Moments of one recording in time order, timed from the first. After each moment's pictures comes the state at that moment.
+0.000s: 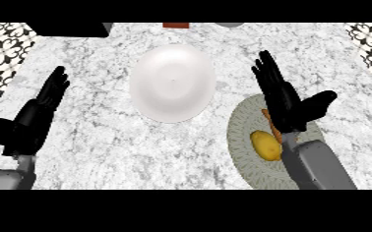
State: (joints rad) left arm -0.09 0.49 -0.10 -1.53 0.19 0.13 0.00; right arm -0.30 -0.23 0.26 -1.44 -0.40 -0.24 -0.02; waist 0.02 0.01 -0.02
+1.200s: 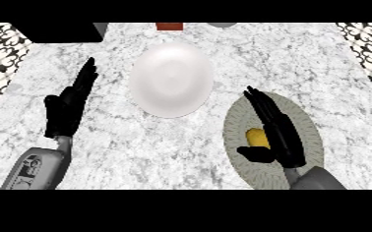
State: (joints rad) left arm -0.23 0.34 -0.14 -1.42 0.08 0.18 0.07; right arm -0.21 -0.45 0.61 -1.41 0.46 -0.56 0.00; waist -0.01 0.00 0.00
